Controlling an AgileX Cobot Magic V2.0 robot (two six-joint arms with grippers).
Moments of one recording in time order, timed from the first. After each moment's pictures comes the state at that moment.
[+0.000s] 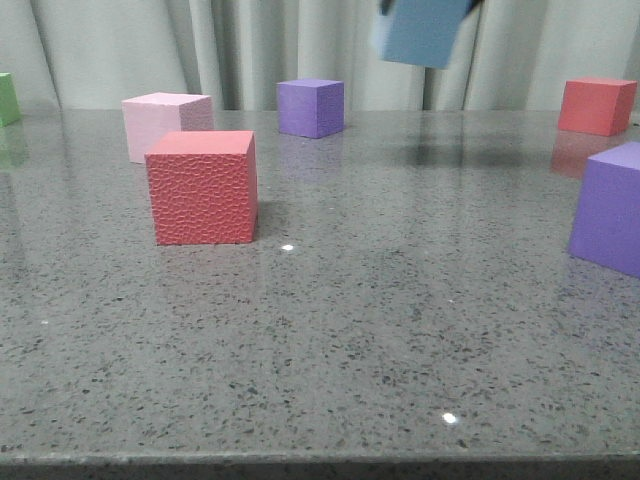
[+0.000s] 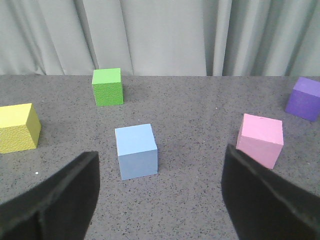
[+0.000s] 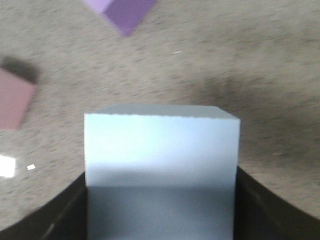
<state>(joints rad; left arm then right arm) 0.04 0.73 -0.88 -0.05 0.52 0.00 0.38 2.01 -2.20 0.11 1.25 0.33</state>
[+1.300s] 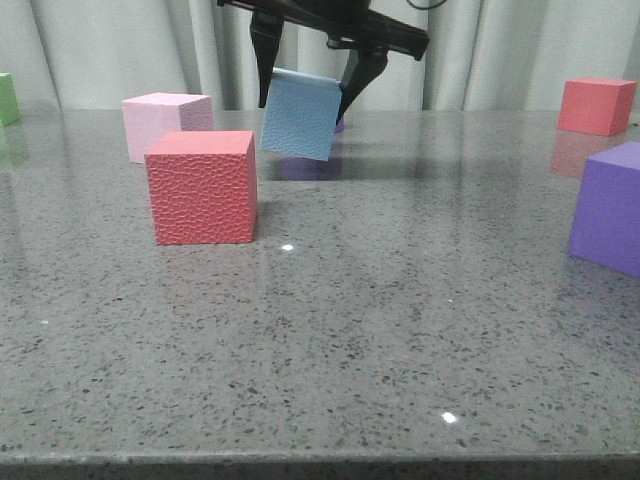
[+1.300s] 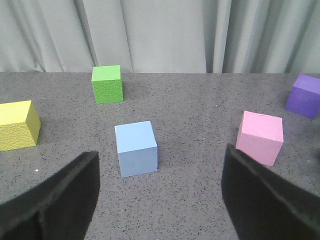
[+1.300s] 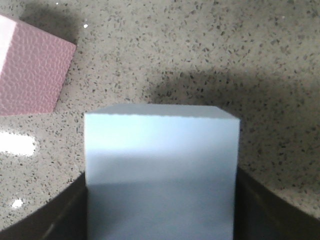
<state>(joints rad) 0.04 0.73 -0.88 -0.05 0.53 0.00 0.55 2.17 -2.20 0.09 1.18 0.52</state>
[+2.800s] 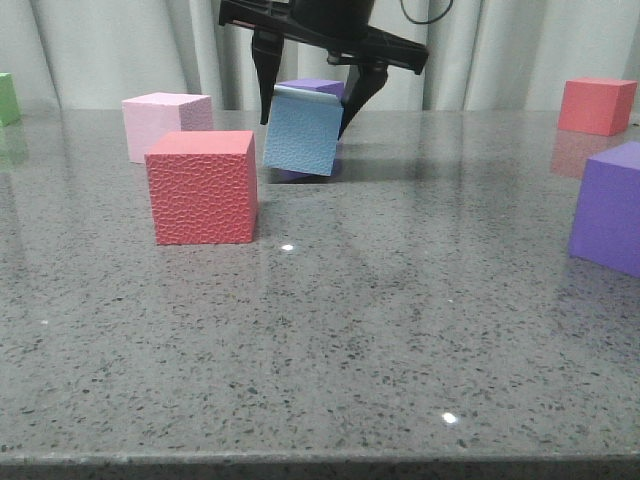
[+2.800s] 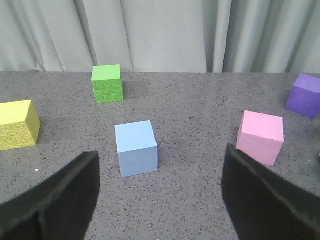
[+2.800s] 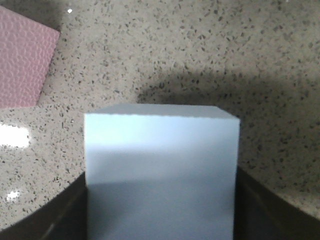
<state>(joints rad) 0.04 0.74 -0.88 -0.05 0.53 0.00 0.55 2.19 -2.20 0.09 1.20 0.51</state>
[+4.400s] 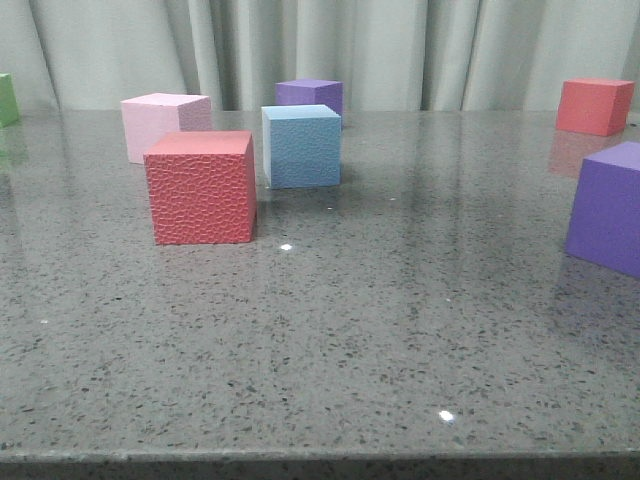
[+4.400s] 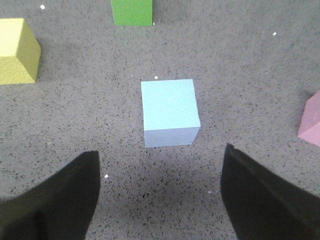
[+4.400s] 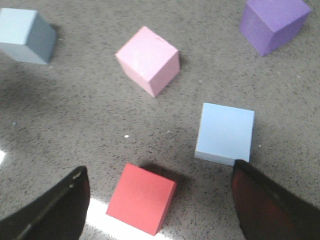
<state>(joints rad) 0.15 1.32 -1.29 -0.05 0.79 -0.05 0.80 1.81 -2.14 -0.15 1.20 0.43</state>
